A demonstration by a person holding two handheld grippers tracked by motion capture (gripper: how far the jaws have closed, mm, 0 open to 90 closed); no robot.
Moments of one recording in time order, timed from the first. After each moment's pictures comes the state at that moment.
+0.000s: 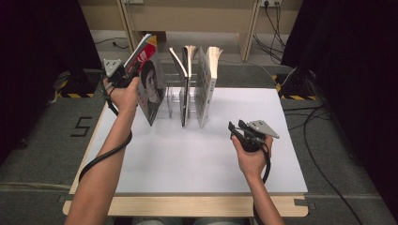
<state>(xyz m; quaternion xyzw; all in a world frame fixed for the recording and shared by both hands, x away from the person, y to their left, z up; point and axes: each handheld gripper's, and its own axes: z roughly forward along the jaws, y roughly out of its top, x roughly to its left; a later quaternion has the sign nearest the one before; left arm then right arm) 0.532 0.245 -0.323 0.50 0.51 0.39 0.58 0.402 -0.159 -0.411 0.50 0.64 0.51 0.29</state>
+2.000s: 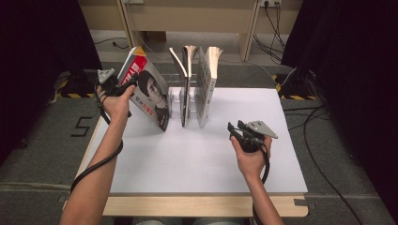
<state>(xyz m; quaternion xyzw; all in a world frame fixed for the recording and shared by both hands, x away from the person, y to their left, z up) 0.523 0.273 -0.353 0.51 0.56 0.34 0.56 0.401 -0.157 -0.412 0.50 0.64 0.50 0.29</state>
